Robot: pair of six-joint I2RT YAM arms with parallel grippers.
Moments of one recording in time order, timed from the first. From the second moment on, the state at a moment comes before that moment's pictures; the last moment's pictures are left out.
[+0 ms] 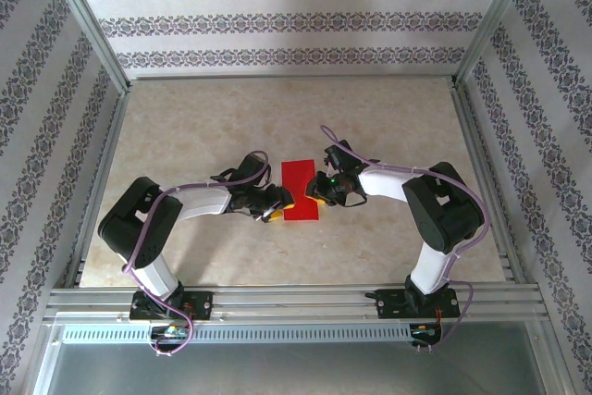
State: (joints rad) left arm -0.58 1.69 0.81 -0.10 0.47 -1.14; right arm 0.51 1.78 0.91 -0.23 -0.41 0.84
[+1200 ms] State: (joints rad) left arm -0.53 1.76 0.83 0.01 0.50 -1.12; right arm 0.49 1.78 0.91 -0.22 -0.43 0.83
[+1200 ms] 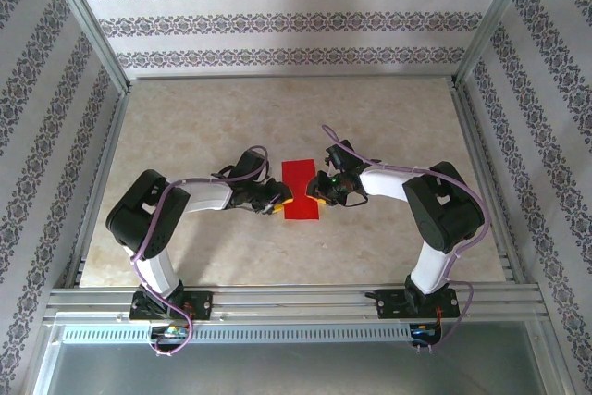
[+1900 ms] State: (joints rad) left arm -0.50 1.81 0.85 0.01 0.51 -1.13; right arm 0.49 1.76 0.90 -0.20 -0.43 0.76
